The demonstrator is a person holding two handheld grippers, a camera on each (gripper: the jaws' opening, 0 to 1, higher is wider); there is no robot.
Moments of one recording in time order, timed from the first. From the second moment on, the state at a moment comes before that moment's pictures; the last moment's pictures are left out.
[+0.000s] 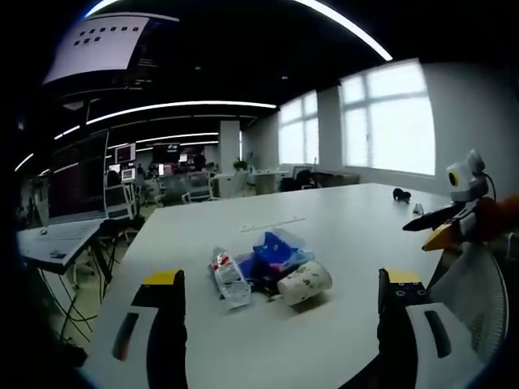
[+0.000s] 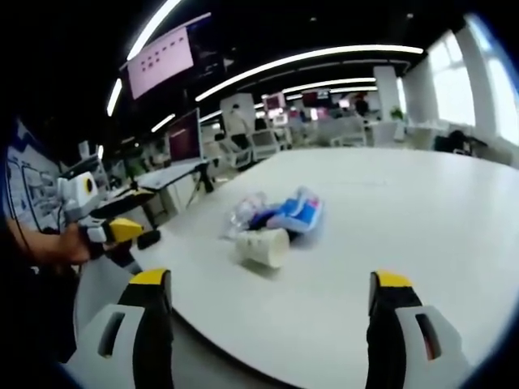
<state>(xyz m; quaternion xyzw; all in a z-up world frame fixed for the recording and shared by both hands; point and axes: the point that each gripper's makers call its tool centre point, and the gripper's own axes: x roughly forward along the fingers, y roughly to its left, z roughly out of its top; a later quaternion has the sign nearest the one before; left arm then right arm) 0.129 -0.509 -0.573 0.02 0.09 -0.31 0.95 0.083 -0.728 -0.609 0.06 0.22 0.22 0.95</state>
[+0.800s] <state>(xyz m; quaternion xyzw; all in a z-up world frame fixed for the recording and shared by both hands) 0.134 -0.502 -0.577 0.03 0.10 -0.29 0.95 0.093 -0.719 -0.614 0.08 0.24 0.25 0.93</state>
